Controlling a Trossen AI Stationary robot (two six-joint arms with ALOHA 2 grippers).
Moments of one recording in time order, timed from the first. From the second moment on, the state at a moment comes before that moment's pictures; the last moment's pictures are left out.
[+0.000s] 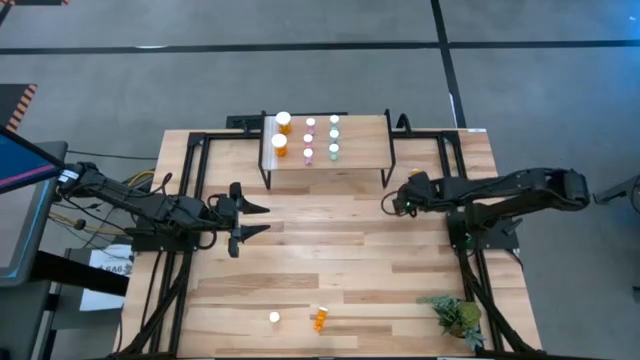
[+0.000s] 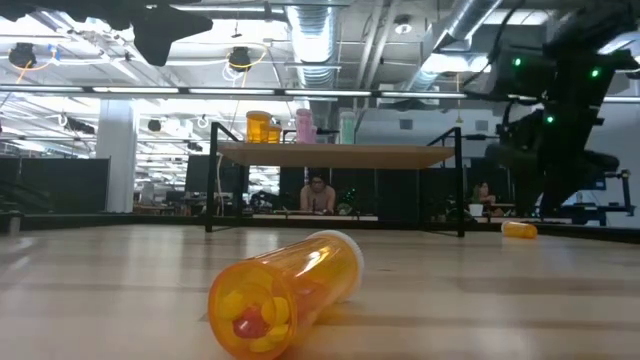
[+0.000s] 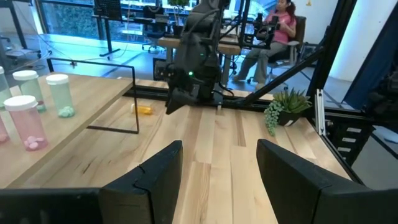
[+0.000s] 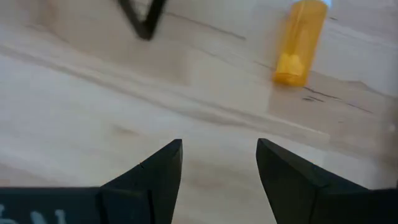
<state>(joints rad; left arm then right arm) -0.31 0.72 0.43 0.18 -0.38 -0.15 -0.15 1.12 0.51 -0.73 0.43 1.06</state>
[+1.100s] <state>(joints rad) -0.31 0.72 0.43 0.17 -0.38 -0.16 -0.57 1.26 0.46 -0.47 0.40 0.65</state>
